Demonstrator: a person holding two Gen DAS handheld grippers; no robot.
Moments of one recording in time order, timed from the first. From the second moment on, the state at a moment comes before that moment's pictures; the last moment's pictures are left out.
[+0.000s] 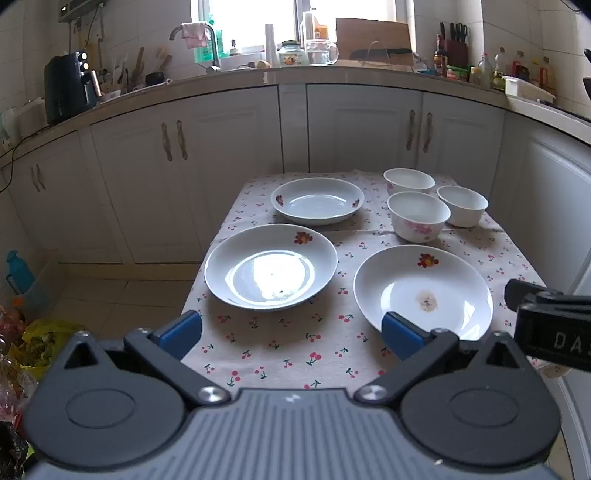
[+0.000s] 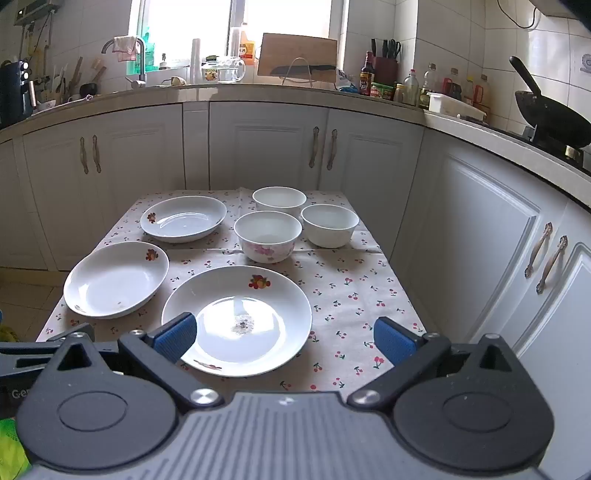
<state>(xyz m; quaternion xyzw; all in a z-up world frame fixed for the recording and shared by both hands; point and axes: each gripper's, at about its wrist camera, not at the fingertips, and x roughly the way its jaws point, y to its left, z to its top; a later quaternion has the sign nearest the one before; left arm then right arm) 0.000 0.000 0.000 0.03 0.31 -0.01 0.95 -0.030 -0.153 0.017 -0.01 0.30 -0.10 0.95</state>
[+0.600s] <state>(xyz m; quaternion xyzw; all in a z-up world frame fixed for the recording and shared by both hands) 0.001 -0.004 0.002 0.04 0.31 -0.01 0.95 -0.030 -0.154 0.018 -0.01 0.30 -0.10 0.95</state>
